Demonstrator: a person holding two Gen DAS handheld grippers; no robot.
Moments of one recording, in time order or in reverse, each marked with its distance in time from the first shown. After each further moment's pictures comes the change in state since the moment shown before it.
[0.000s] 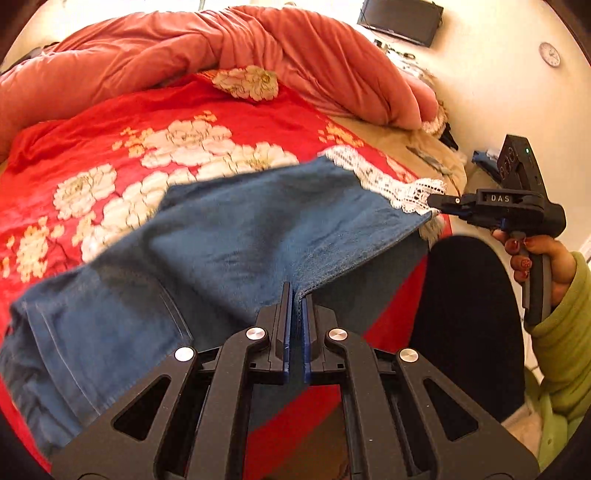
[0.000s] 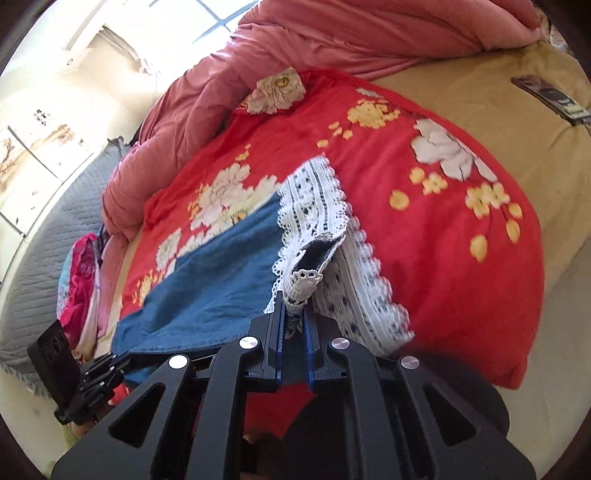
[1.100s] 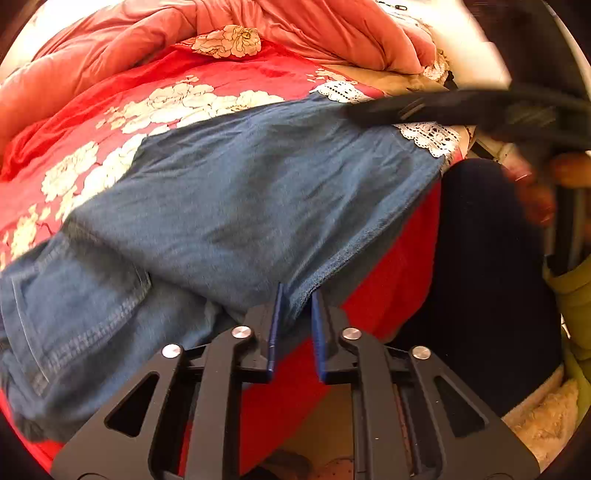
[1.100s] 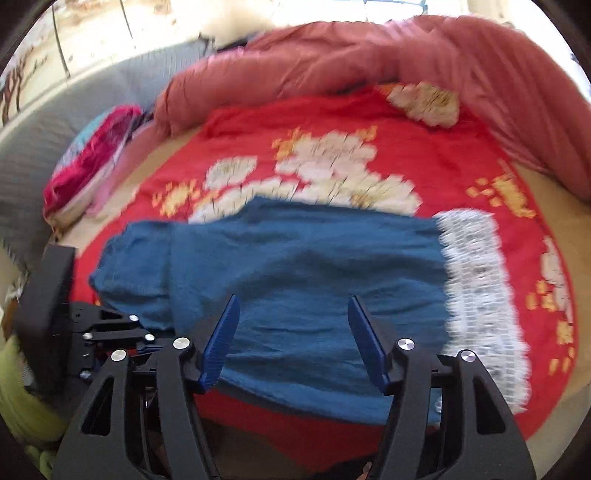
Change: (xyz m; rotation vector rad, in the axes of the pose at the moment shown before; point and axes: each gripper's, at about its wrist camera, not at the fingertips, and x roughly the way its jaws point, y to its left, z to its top) left arm 0.033 -0.018 -0.029 0.097 0.143 0.069; right arm 0.070 0.138 -0.028 -0.569 0.135 -0.018
